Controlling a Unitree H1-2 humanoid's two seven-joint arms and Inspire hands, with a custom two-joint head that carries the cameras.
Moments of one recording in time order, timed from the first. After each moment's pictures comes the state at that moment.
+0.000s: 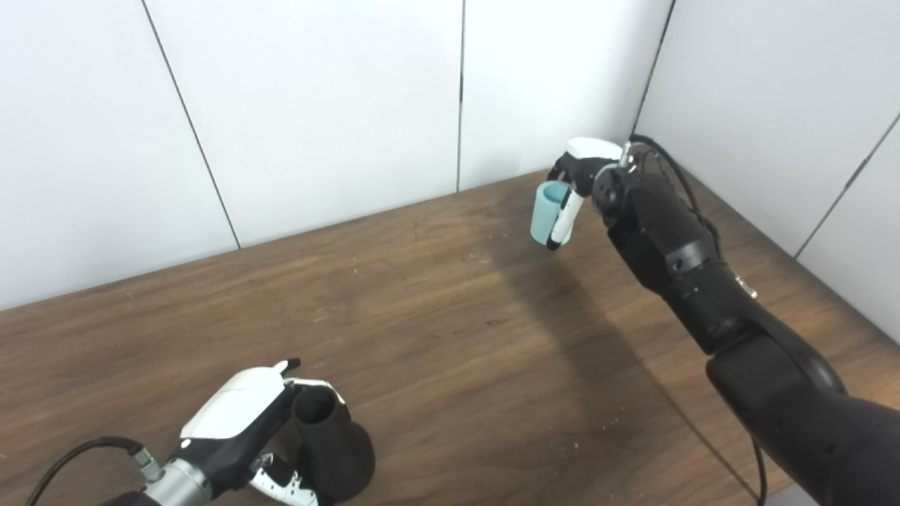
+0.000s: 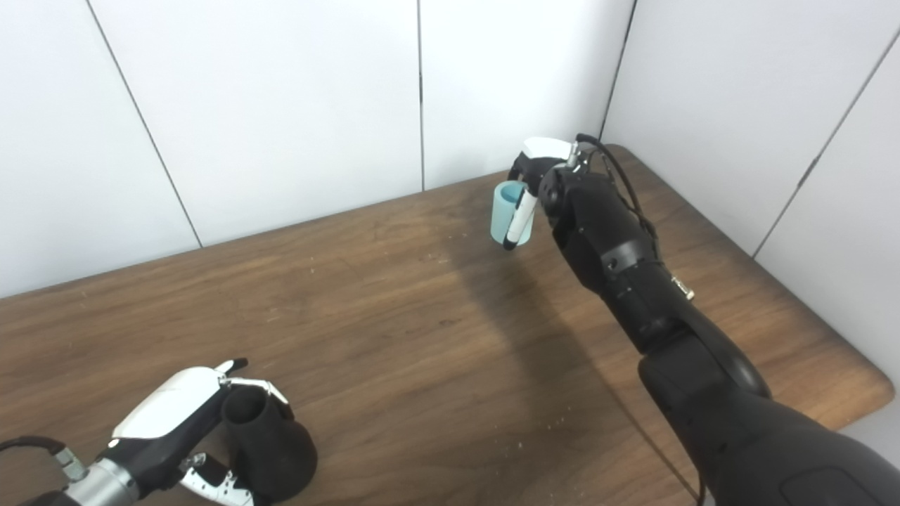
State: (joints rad) left arm -0.31 0.43 -0.50 -0.29 0.60 0.14 -0.56; right arm -0.72 -0.58 0.16 0.45 -0.92 0.47 0.47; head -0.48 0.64
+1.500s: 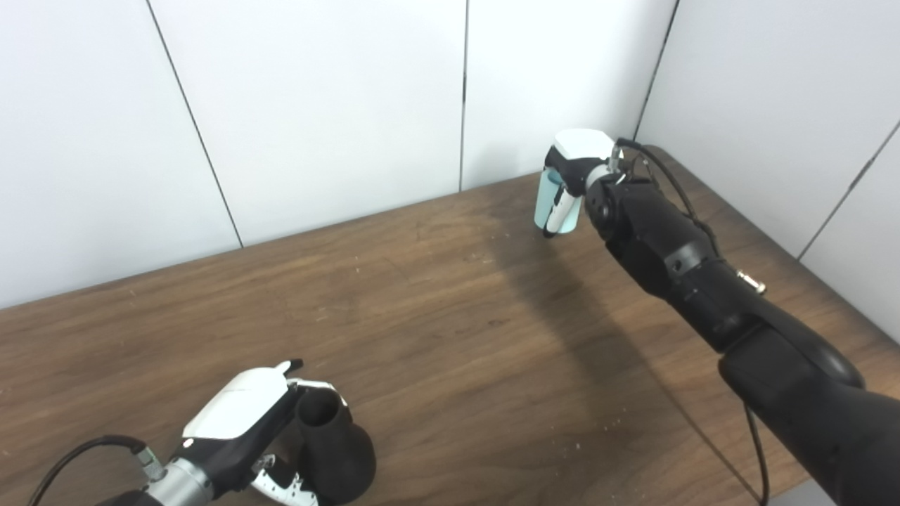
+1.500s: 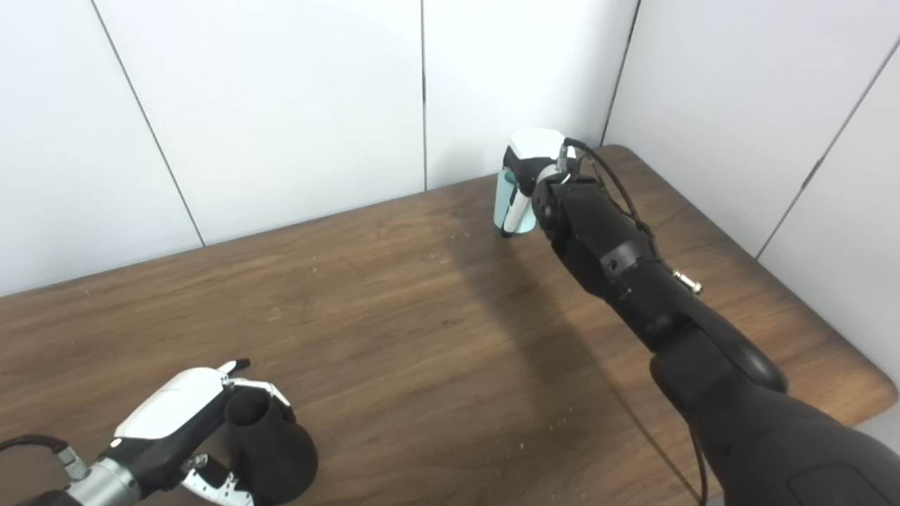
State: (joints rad) left arm -0.33 0.44 -0.52 -0.29 0.60 0.15 -0.57; right arm -0.72 -0.63 0.30 0.44 -0.84 0.42 0.25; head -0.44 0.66
